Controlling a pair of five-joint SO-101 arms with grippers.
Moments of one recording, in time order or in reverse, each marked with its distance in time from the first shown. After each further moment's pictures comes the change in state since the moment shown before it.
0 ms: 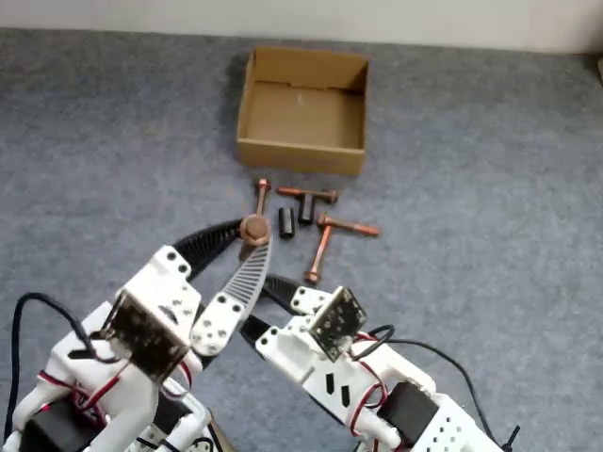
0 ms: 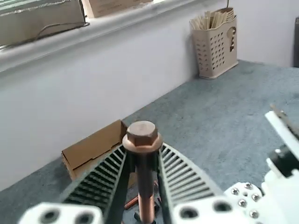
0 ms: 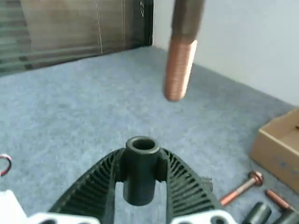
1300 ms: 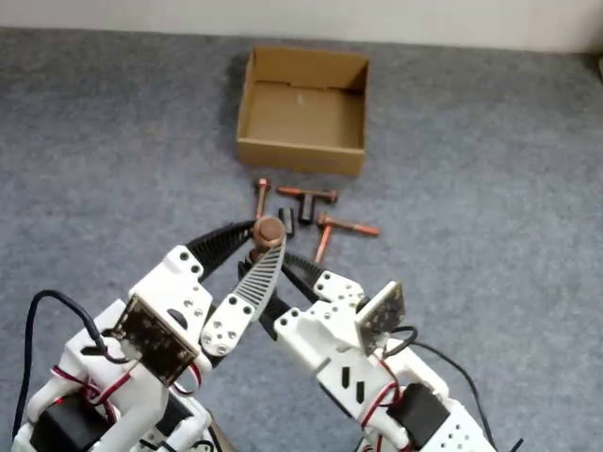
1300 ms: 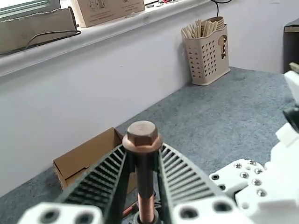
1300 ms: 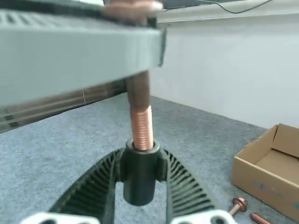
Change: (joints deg) left arm 2.4 -0.9 4.0 -4.7 -0.1; right arm 5.9 -6.1 0.0 -3.3 -5.5
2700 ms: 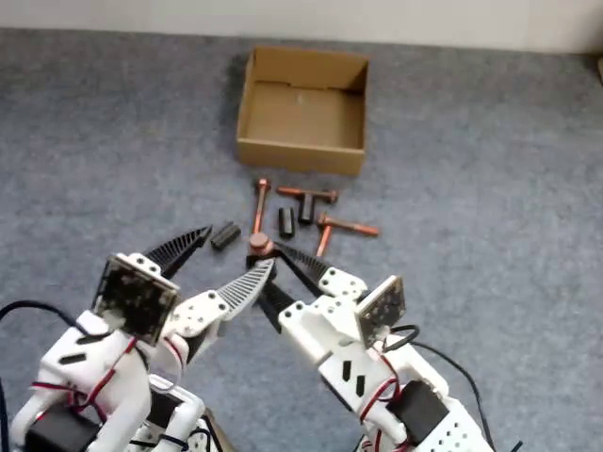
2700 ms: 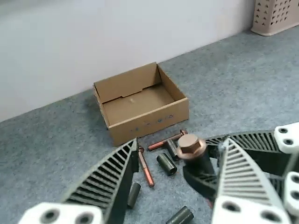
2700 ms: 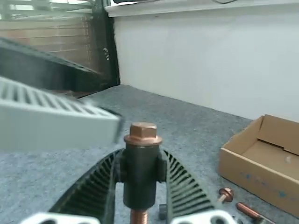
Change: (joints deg) left arm -17.3 -1.3 -0.4 14.9 5.0; right arm 3.2 -0.1 0.5 0.1 0.0
